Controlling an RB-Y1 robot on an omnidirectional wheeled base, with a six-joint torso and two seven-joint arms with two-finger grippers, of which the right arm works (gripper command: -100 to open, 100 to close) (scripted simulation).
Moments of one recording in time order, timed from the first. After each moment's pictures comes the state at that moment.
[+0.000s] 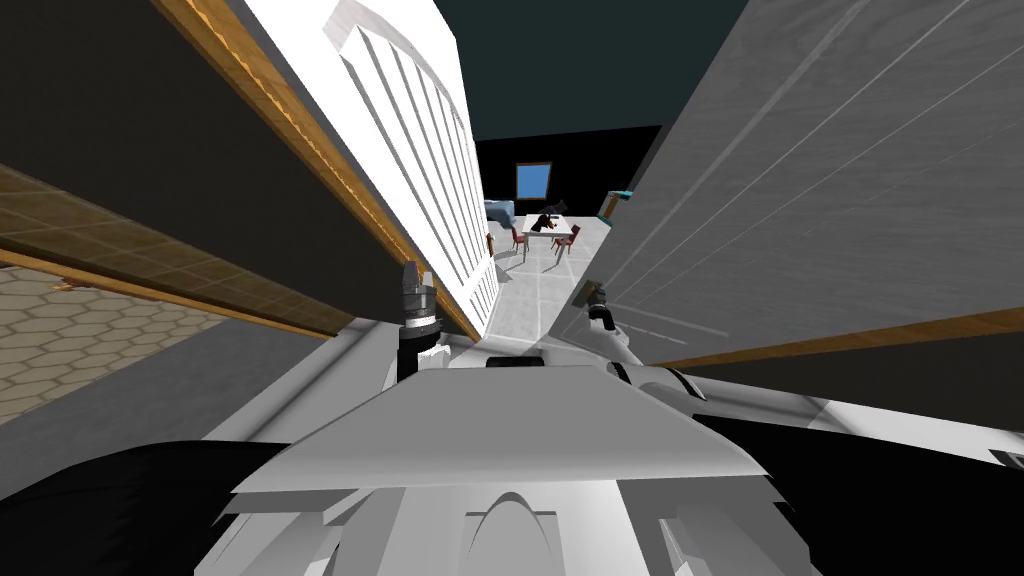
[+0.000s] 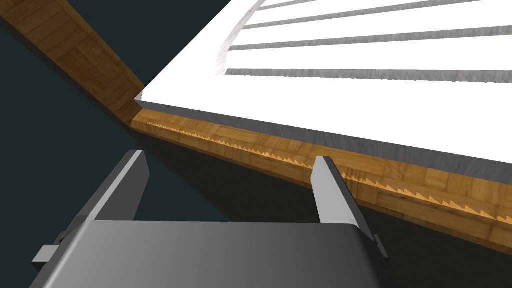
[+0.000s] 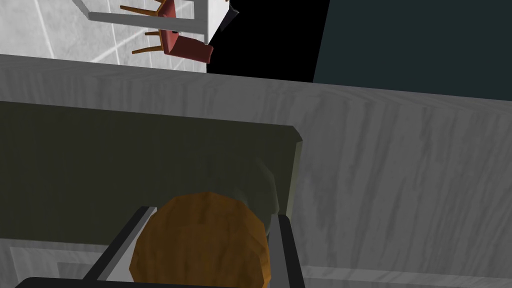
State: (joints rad) arm -0.26 -0.41 -0.18 -0.74 -0.36 -0.50 -0.04
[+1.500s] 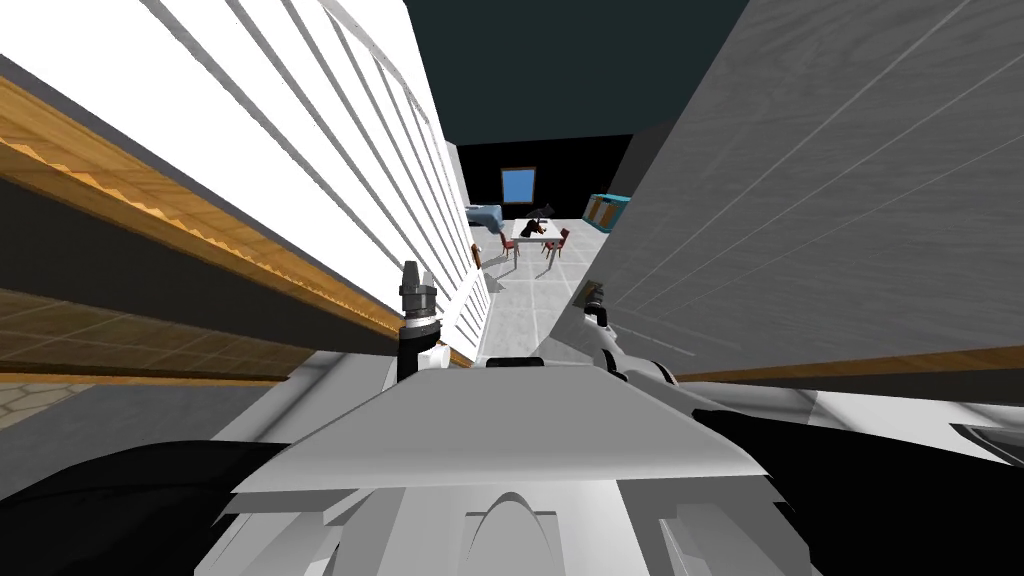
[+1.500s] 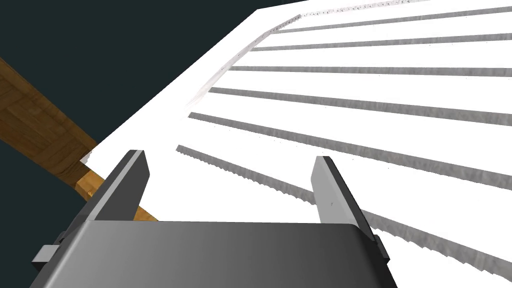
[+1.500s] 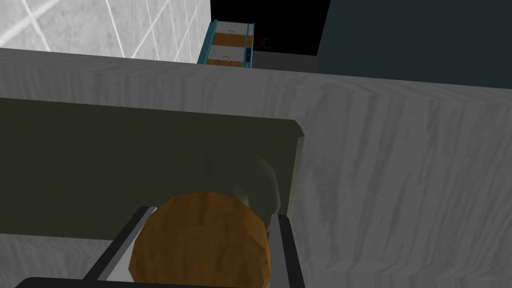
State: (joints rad) arm -0.36 -0.30 -0.38 -0.65 -0.38 -0.49 0.18
